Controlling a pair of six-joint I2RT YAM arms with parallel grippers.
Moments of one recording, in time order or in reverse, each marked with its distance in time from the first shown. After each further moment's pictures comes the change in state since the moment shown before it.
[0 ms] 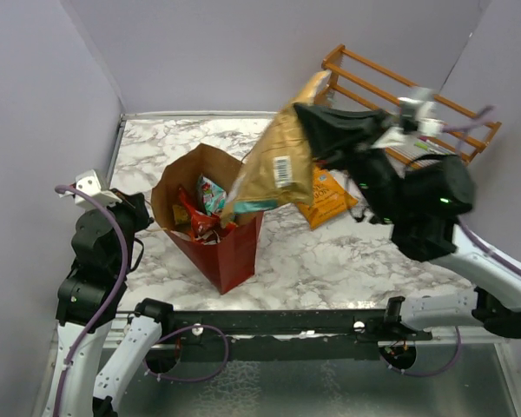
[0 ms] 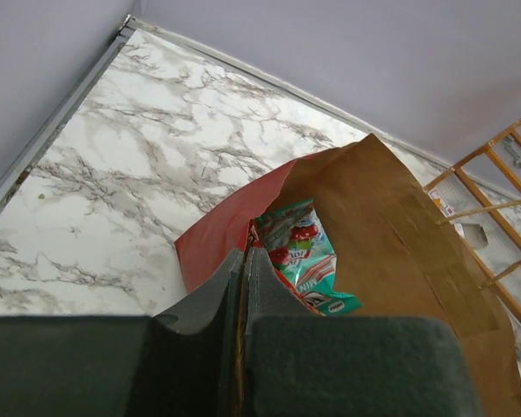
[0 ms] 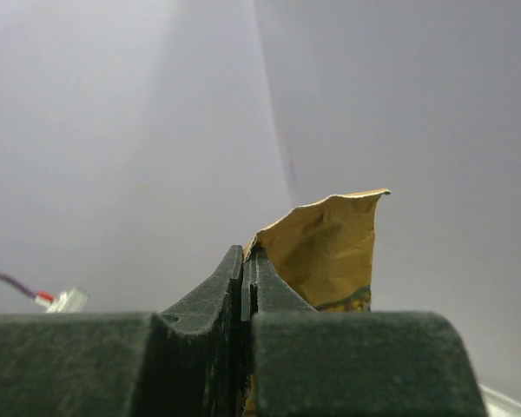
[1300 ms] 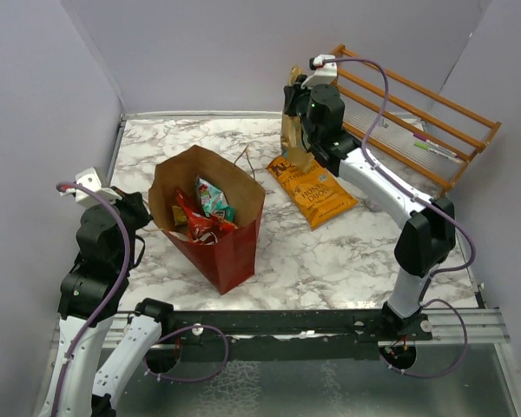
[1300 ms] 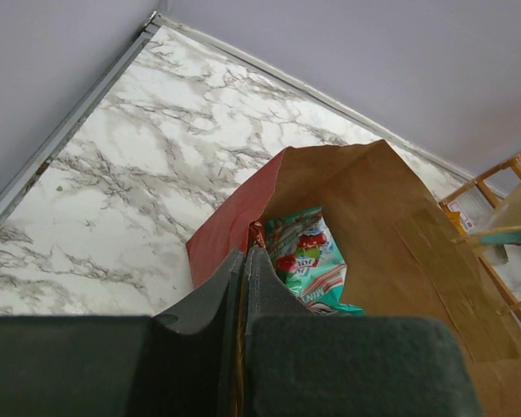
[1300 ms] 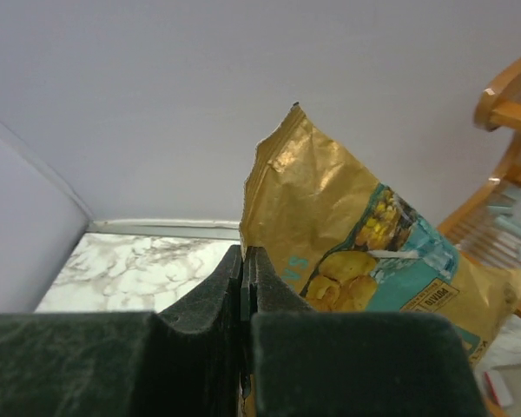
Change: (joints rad) left arm -0.013 0.026 -0.005 -0.002 -0.078 -0.023; right arm -0.584 0.525 0.050 0.005 0.043 0.260
